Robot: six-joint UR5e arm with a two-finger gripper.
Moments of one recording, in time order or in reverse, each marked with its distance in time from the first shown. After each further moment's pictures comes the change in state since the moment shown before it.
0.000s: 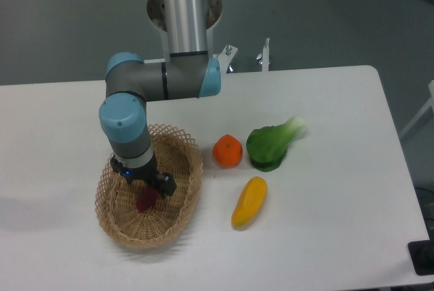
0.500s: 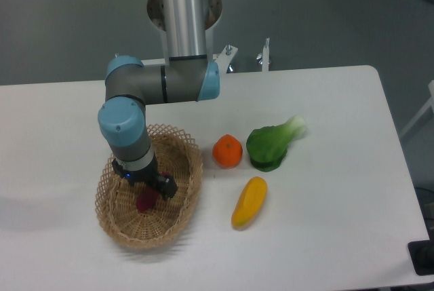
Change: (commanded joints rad) arm 0.000 -0.020 0.008 0.014 0.037 0.005
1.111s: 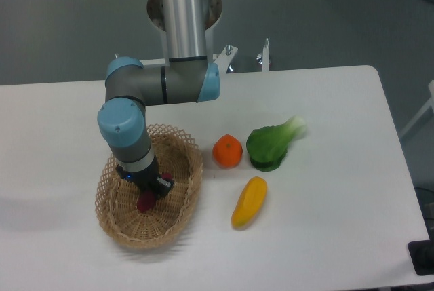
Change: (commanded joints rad) arm 0.000 0.008 0.005 -0.003 -0.002 0.020
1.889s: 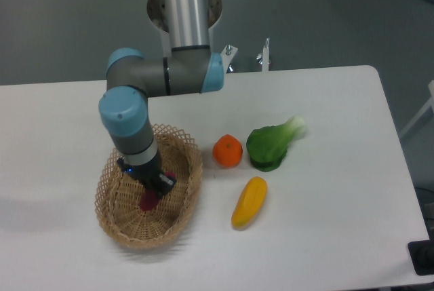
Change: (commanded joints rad) arm 0.109 0.120 0.012 -0.021 -0.006 0.211
